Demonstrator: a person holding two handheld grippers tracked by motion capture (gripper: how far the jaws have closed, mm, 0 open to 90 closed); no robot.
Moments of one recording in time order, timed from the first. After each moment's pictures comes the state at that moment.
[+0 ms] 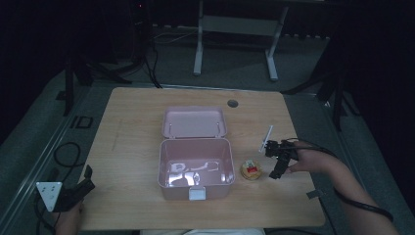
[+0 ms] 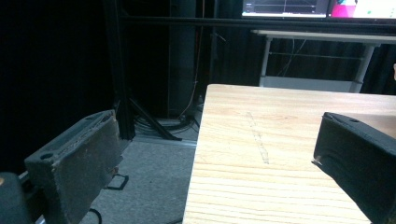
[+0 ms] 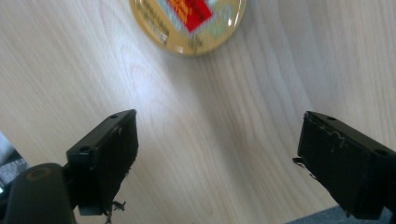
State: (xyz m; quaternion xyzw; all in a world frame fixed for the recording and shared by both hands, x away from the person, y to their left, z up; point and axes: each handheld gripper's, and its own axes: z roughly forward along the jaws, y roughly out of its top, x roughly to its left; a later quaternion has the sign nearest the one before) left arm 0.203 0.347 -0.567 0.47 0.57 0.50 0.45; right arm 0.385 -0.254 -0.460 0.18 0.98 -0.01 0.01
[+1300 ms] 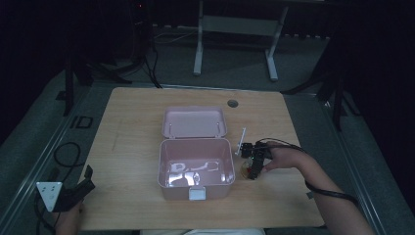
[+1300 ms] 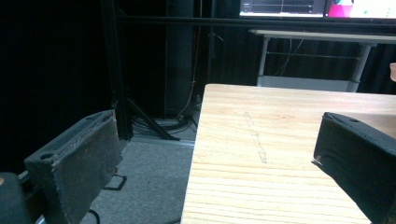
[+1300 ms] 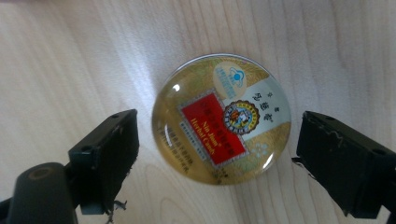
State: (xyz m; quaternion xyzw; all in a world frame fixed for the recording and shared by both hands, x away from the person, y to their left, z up) left arm 0.203 0.347 -0.567 0.47 0.56 0.50 0.46; right arm 0.403 -0.192 -0.499 0.13 0.99 -0.01 -0.02
